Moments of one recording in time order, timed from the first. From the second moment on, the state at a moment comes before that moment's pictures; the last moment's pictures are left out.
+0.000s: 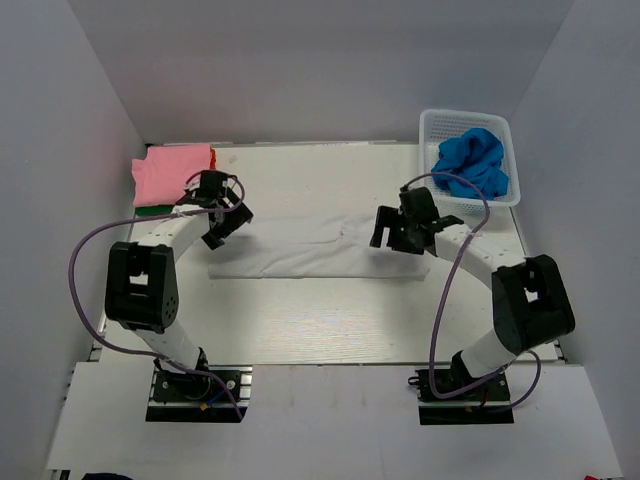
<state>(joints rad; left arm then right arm) -0.13 1.66 1.14 -0.49 -0.16 -0.81 0.39 1.54 0.97 -0.32 -0.03 0.45</state>
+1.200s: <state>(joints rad) -1.13 1.57 0.81 -0.24 0.13 -1.05 0.45 2.55 2.17 -0.33 -0.38 0.08</state>
